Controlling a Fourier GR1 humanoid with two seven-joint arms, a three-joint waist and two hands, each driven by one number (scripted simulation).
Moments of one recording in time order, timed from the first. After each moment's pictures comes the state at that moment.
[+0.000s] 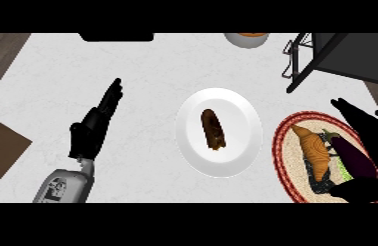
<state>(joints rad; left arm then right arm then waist) -0.18 0.20 -0.16 -1.46 -0.01 0.10 0.05 0.02 -0.66 0.11 -2.00 0.50 0.31 0.60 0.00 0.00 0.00</state>
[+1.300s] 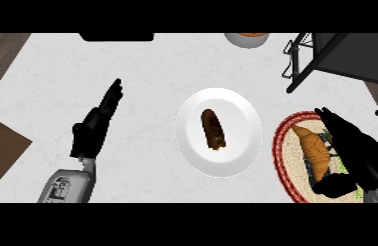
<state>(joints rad) -0.17 0.12 -0.07 -1.44 -0.10 0.03 0.02 0.03 -0.40 0.07 -1.85 0.82 0.38 0.46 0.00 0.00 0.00</state>
